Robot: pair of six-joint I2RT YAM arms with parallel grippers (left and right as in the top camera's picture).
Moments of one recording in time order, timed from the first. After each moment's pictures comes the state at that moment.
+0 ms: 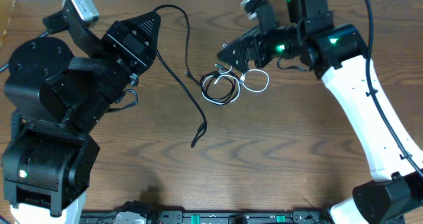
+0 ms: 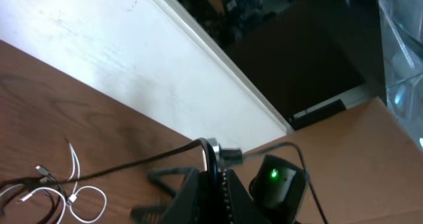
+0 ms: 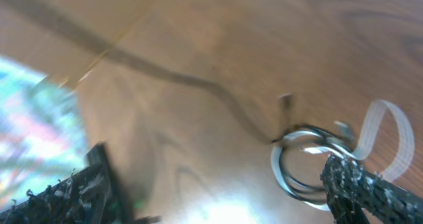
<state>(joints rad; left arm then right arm) -0.23 1.14 1.73 -0.76 0.24 -0.95 0.39 1.70 1.77 -0.85 -0.72 0.00</state>
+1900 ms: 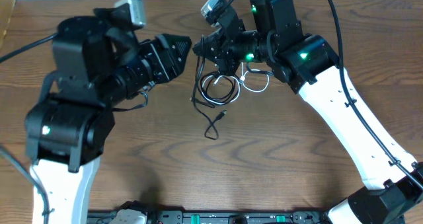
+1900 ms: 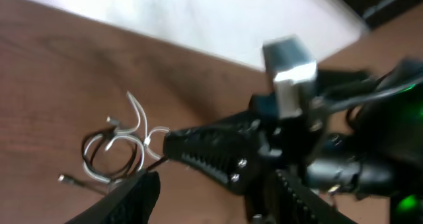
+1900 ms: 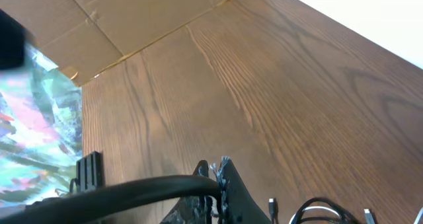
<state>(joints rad) -0.23 1.25 1.73 -1.00 0.39 -0.54 0.55 1.70 1.77 -0.62 -0.68 -0.01</state>
